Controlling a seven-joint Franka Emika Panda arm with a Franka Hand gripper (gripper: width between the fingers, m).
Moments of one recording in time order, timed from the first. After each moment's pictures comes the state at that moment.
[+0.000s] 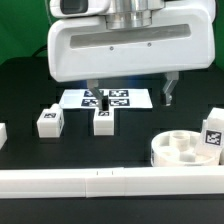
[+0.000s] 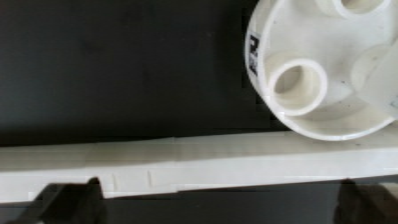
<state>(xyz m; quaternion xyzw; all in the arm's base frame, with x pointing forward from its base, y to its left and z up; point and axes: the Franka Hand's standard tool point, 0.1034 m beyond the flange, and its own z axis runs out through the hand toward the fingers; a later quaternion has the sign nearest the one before) 0.616 -0.009 0.093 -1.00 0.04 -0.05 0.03</state>
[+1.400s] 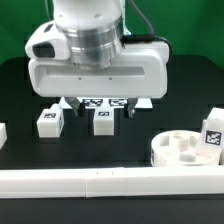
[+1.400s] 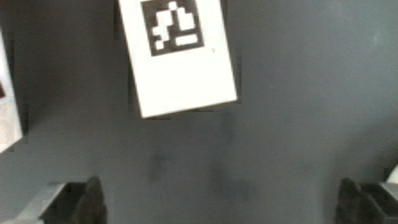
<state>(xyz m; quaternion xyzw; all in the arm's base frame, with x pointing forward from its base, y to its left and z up) 0.541 -0.034 0.049 -0.98 0.12 0.16 0.04</state>
